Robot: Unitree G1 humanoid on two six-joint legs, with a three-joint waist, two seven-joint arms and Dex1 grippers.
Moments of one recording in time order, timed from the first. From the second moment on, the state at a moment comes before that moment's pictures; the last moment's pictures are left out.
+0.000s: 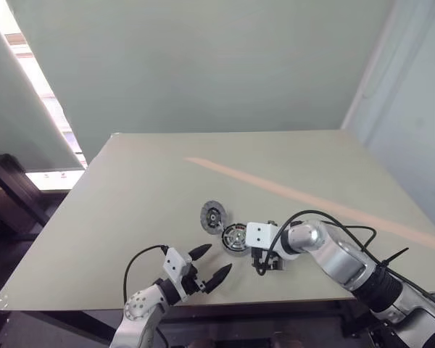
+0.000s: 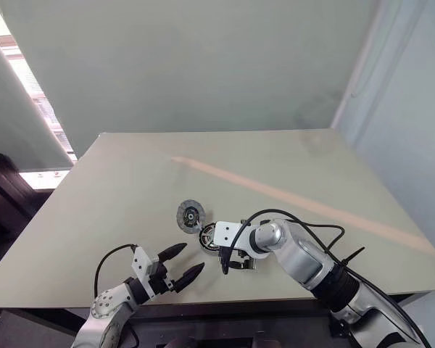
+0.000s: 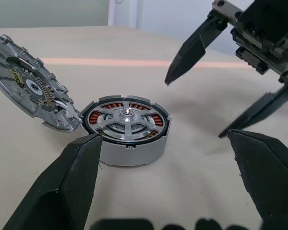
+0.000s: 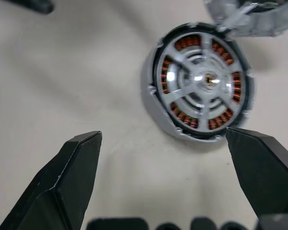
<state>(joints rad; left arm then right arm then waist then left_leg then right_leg) 0.14 0.27 -0.10 0.09 -0.31 -0.12 -0.81 -0.55 -0.55 0.71 -0.17 -0.17 0.62 0.91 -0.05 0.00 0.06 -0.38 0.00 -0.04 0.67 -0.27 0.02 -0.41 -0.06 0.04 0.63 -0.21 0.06</state>
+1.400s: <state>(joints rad) 0.15 0.26 -0.10 0.09 -0.31 -0.12 -0.80 -0.62 -0.37 0.76 0.17 -0.36 0.42 0.93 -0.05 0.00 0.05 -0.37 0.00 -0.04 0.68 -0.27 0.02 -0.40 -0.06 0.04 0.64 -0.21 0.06</state>
